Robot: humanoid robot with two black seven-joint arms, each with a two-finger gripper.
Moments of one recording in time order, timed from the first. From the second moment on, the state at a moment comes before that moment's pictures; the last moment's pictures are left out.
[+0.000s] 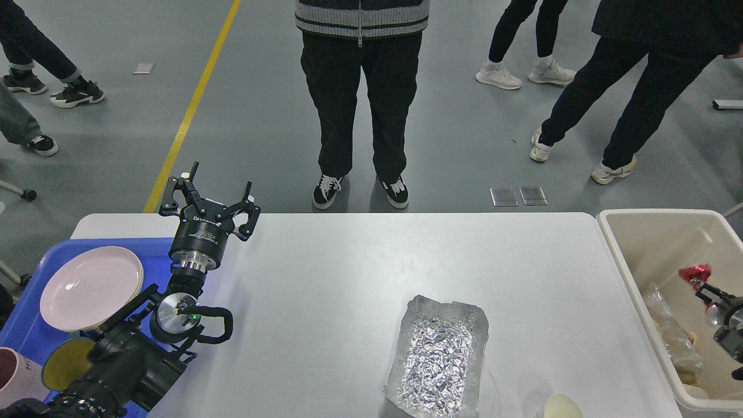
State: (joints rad) left arm -0.54 0.10 -0.99 -0.62 -0.08 -0.50 -0.41; right arm 0.68 -0.49 -0.62 0.21 -0.27 -0.11 -0.05
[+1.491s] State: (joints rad) left arm -0.54 0.10 -0.99 -0.62 -0.08 -0.50 -0.41; right arm 1.86 -0.82 -1.04 1.68 -0.34 0.37 -0.09
